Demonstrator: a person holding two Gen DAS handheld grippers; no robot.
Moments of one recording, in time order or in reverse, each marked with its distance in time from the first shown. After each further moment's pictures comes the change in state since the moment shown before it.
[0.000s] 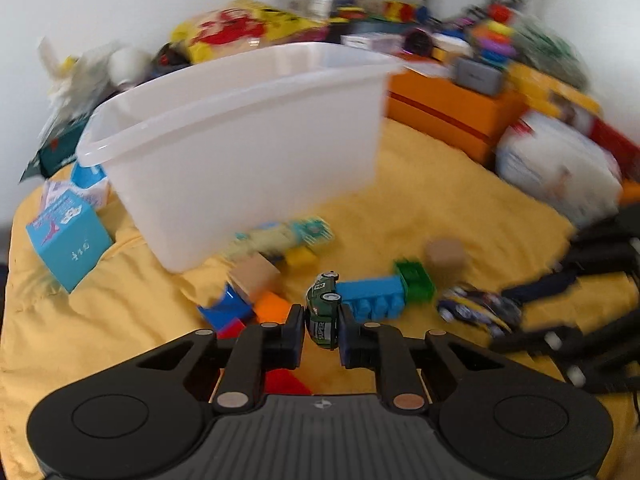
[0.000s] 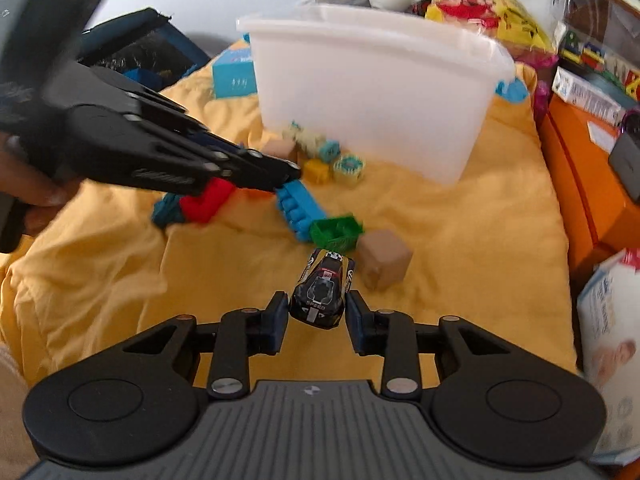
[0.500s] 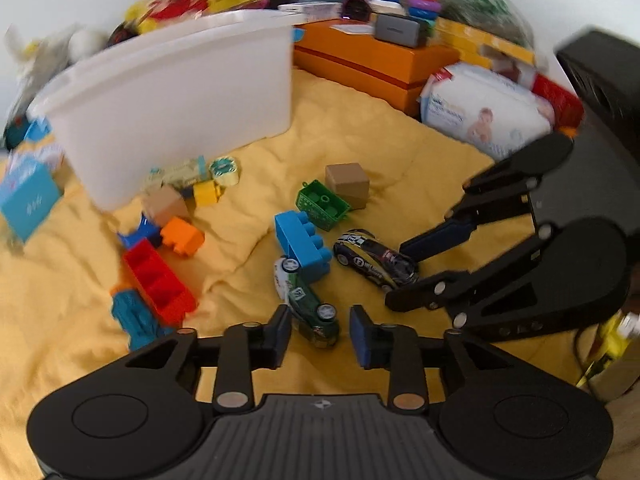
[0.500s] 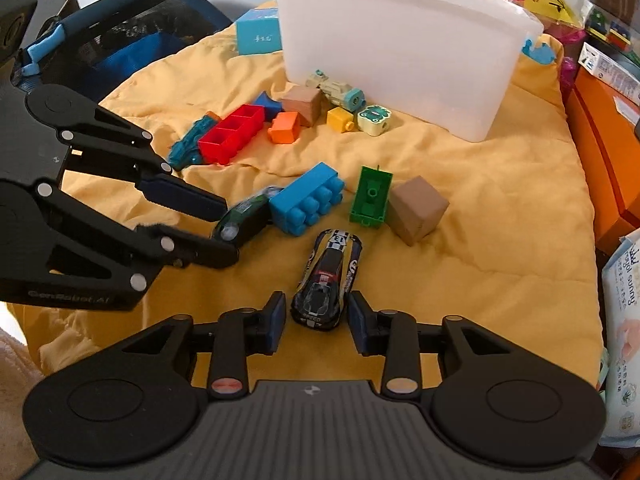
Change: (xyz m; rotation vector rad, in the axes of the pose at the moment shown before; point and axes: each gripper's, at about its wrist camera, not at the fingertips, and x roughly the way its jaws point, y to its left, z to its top) left arm -0.017 -0.048 -0.036 -0.034 0.073 -0.105; right arm 0.006 0.003 -0.015 -0.058 0.062 0.053
